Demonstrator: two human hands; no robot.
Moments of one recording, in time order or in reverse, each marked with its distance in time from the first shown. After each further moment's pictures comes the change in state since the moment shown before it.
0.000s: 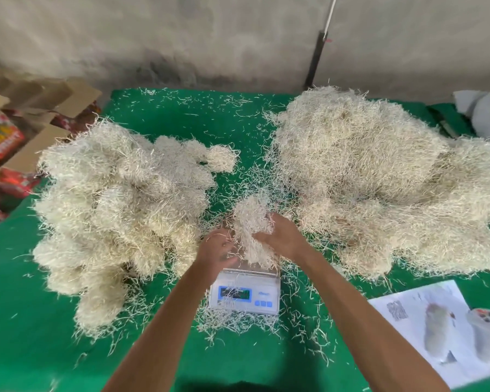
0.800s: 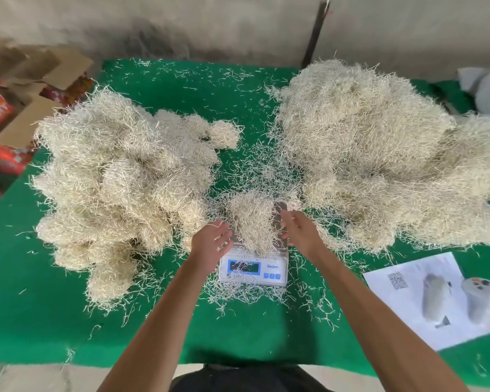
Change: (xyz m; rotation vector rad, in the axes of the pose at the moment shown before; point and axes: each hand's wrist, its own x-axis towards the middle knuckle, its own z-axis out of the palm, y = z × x) left_hand 0.002 -0.031 -0.051 -0.275 0.057 -0.130; right_hand -0.037 0.030 0.036 0.292 0.207 0.161
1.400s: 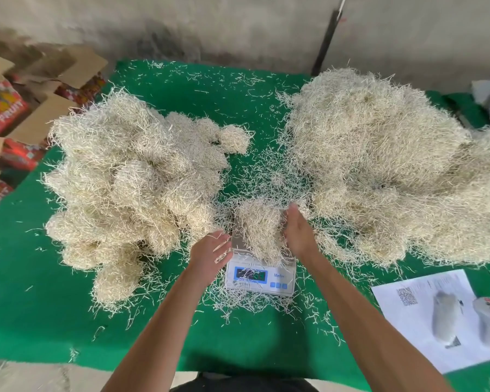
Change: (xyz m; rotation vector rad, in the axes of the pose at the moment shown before) left_hand 0.008 0.002 -0.023 -0.041 0.024 -0.038; right_hand 0.010 -0.029 0.030 0.033 0.074 -0.059
